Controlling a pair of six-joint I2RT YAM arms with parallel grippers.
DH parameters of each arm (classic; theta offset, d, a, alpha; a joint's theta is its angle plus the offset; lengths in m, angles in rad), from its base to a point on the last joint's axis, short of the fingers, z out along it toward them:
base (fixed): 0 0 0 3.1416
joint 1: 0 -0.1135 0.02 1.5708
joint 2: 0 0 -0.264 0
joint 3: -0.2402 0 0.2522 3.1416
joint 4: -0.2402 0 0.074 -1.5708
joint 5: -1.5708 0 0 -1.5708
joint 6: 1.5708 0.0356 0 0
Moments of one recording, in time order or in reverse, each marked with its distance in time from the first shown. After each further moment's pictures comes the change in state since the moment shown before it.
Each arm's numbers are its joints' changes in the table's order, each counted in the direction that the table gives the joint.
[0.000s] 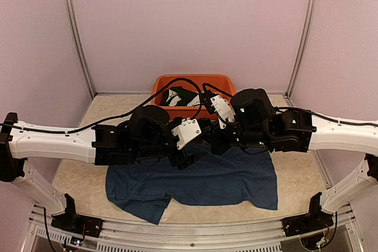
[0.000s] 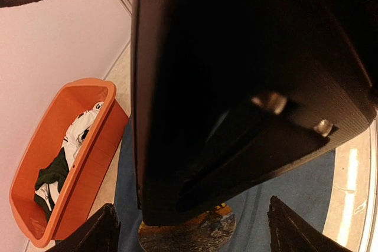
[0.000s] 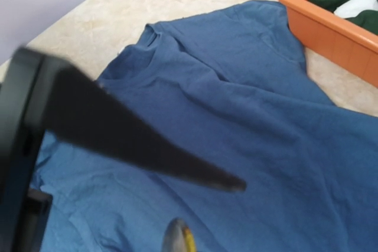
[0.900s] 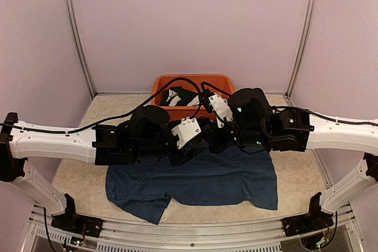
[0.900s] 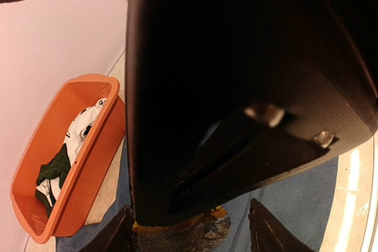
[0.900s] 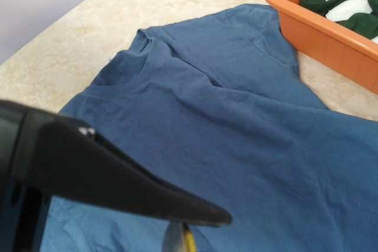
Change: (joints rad) left arm 0.000 0.003 0.000 -0.003 0.019 -0.016; right arm -0.003 0.021 -0.020 0.000 -0.029 0.006
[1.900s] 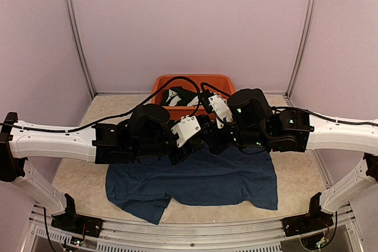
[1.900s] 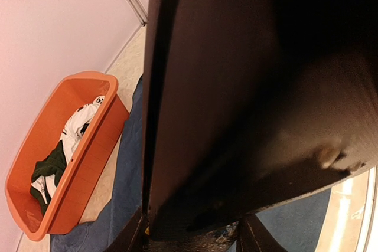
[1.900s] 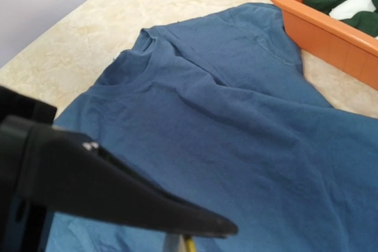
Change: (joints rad) left arm -0.006 0.002 -0.011 -0.014 -0.008 -0.033; right arm -0.008 0.001 0.000 0.001 0.000 0.014
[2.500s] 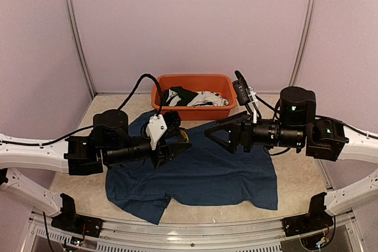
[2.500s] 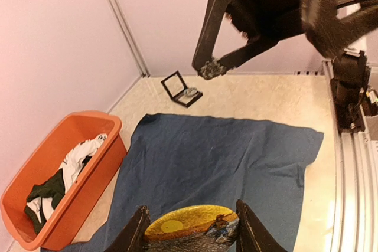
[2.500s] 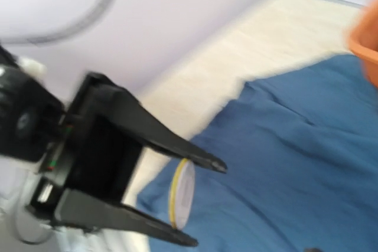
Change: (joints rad) left arm -0.007 -0.230 0.237 0.235 -0.098 -0.042; right arm 0.032 -0.291 0.188 0.169 0.231 0.085
